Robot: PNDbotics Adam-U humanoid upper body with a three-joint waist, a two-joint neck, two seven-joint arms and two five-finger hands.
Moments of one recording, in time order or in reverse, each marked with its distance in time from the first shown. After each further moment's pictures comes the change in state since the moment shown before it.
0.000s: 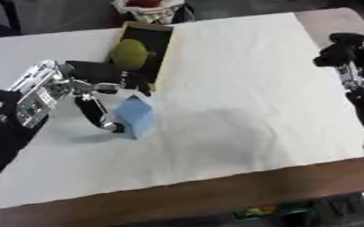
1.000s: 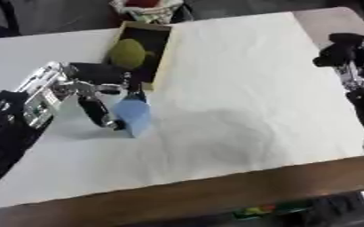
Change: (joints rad) left arm -0.015 0.001 0.042 0.003 0.041 -0.024 0.024; right arm 0.000 0.000 0.000 0.000 0.000 -0.002 0.003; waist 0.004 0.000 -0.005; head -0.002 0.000
